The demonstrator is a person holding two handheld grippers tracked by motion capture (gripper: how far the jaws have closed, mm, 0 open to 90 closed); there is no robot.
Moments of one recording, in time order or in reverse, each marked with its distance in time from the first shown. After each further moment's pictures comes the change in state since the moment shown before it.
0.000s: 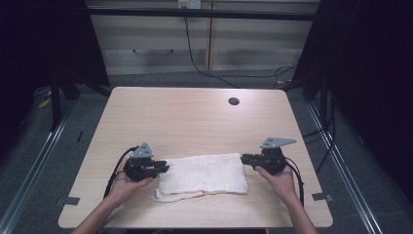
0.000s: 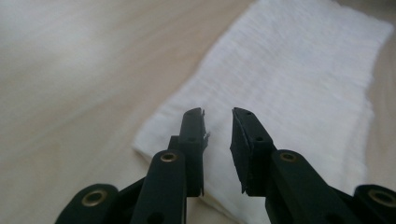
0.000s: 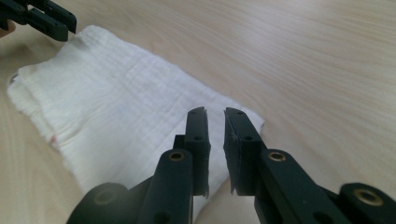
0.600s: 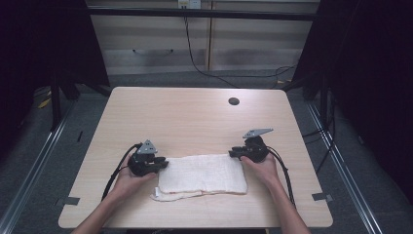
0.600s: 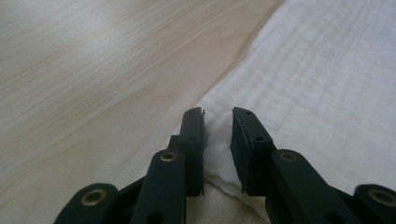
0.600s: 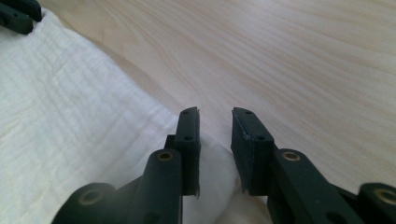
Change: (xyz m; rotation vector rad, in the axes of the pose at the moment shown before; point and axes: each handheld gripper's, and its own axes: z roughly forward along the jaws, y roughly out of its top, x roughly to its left) left arm 0.015 -0.007 0.021 0.056 0.092 0.033; right arm -0.028 0.010 0.069 0.103 -0.001 0.027
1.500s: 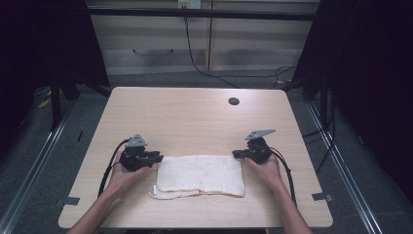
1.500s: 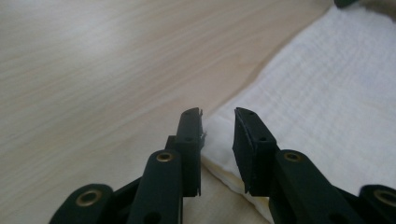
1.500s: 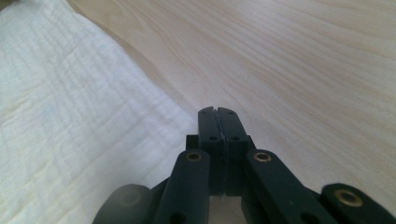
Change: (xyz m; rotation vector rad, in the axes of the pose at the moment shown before) left arm 0.024 0.002 -0.020 -0.084 -0.019 -0.119; right arm -0.001 -0.005 -0.009 0.029 0.011 -0.004
